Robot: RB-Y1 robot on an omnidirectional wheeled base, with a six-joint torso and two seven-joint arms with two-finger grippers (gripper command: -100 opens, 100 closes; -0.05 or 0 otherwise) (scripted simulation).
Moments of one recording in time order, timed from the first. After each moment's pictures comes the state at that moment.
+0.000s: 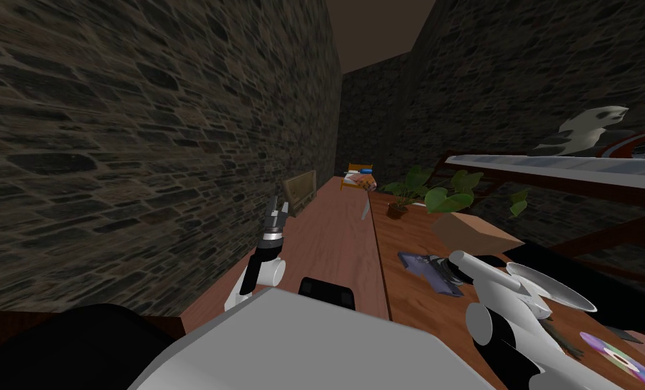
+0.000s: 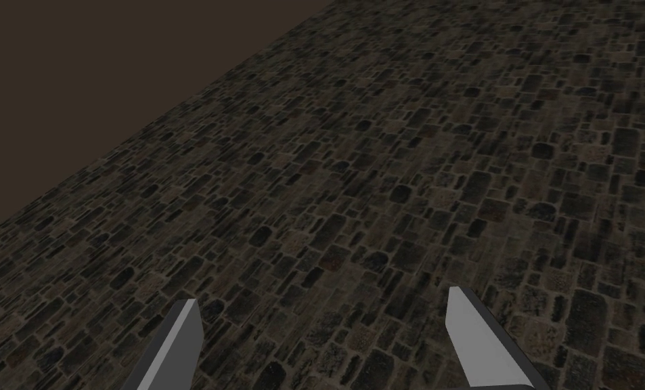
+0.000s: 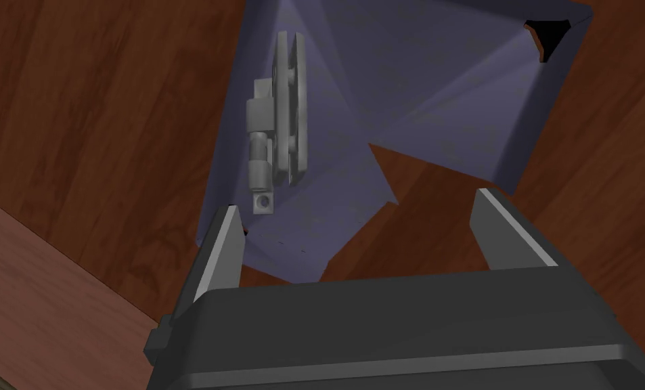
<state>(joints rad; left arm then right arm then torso) 0.50 0.03 -0.07 -2.26 0.09 -0.47 -0.08 -0.38 -0.62 -0.70 -0.76 -0.25 0.99 -2.03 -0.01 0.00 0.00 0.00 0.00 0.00</state>
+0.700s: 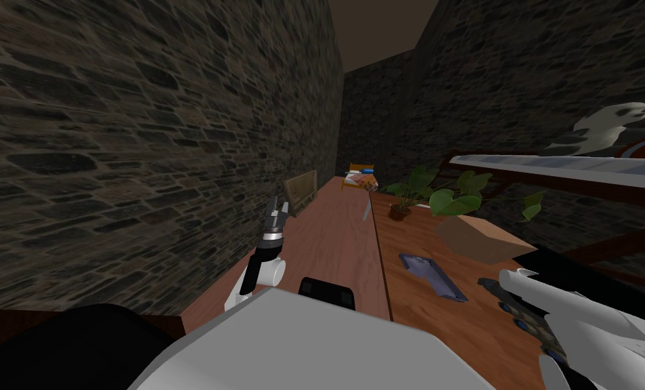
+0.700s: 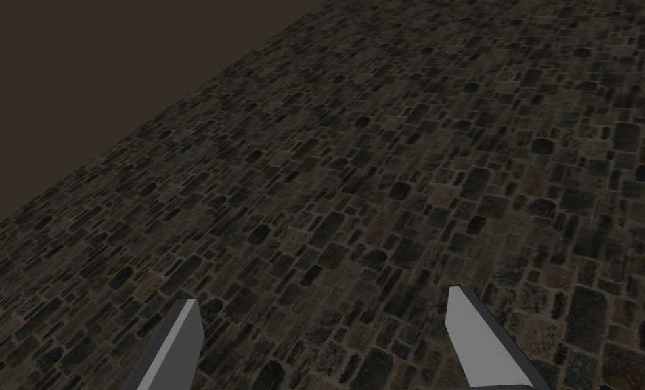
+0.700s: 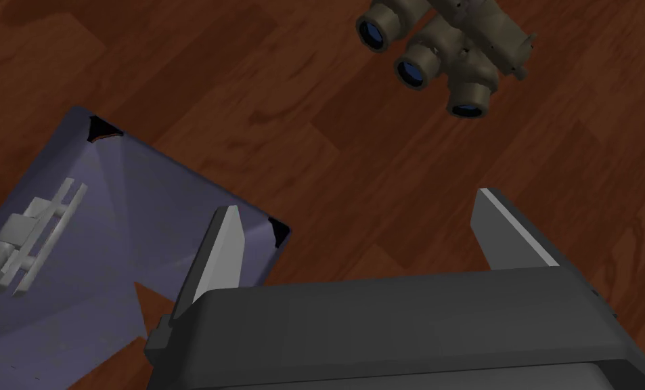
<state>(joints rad) 0.50 0.03 -0.07 -2.26 0.09 -0.47 -0.08 -0.18 -0.78 -0.62 -0.87 -0.15 0.94 -1.83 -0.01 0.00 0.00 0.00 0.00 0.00</state>
